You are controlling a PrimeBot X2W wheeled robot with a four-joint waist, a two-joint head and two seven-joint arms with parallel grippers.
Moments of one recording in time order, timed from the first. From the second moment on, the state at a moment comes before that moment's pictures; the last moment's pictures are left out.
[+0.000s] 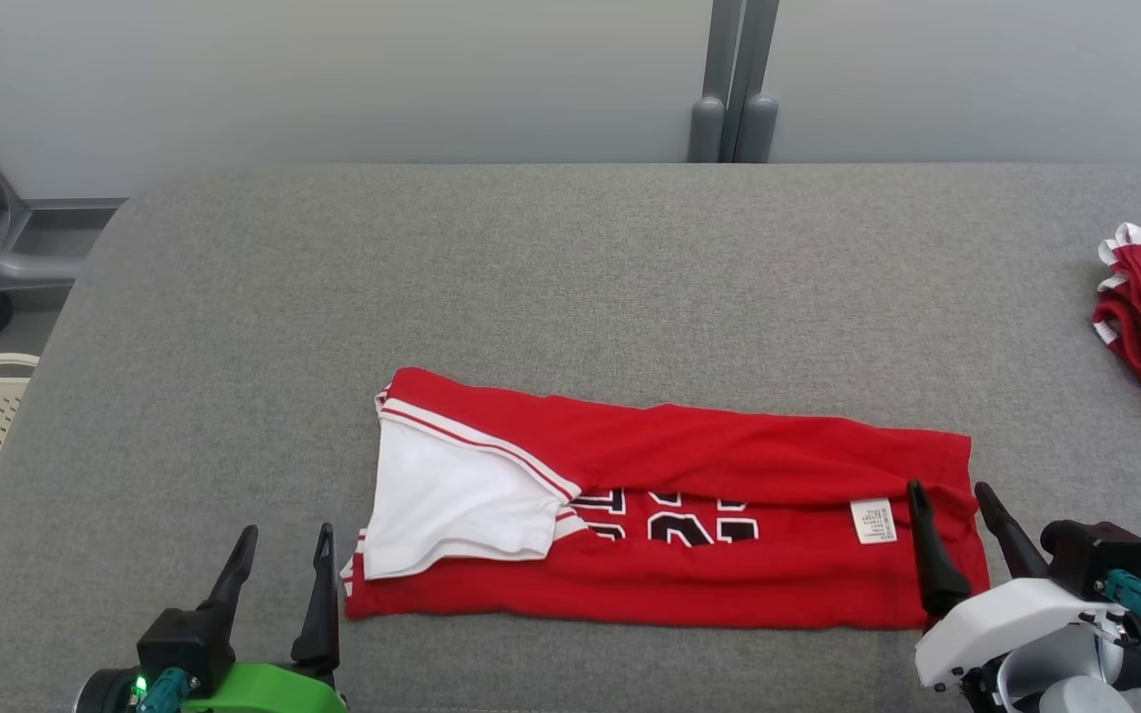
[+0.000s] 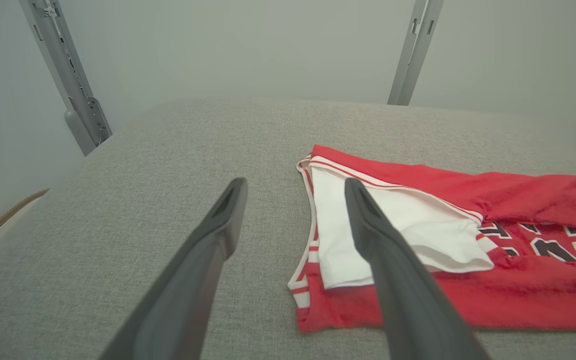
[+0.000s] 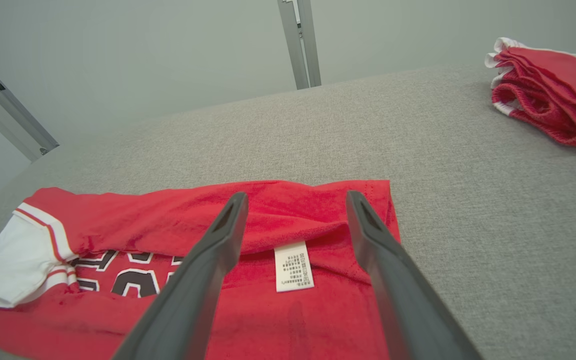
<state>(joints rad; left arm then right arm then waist) 0.01 0.15 -0.16 0.28 -0.27 -0.05 -0.26 -0.03 -0.06 -0.04 0.26 0.27 0.13 -0.12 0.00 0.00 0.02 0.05</state>
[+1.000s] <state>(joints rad) -0.04 0.11 -0.12 0.31 -0.24 -0.09 -0.26 -0.15 -0.05 -0.26 0.38 0.24 0.13 0.25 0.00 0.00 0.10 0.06</state>
